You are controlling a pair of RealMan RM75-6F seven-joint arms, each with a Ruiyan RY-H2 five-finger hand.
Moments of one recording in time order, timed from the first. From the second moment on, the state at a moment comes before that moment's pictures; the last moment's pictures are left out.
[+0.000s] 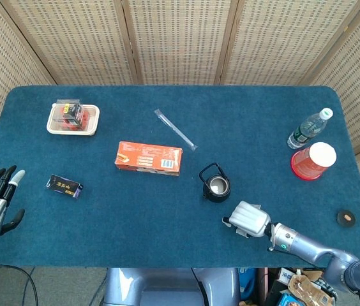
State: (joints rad) left arm -0.14 -1.03 -0.03 -1.74 1.53 1.45 0.24; right arm 0.71 -1.44 -0.22 -1.14 -1.92 1.07 0.18
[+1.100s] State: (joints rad) left arm -0.14 -1.03 -0.03 -1.76 1.54 1.46 0.26; right arm 0.69 -1.47 -0.25 -1.07 -1.91 1.10 0.20
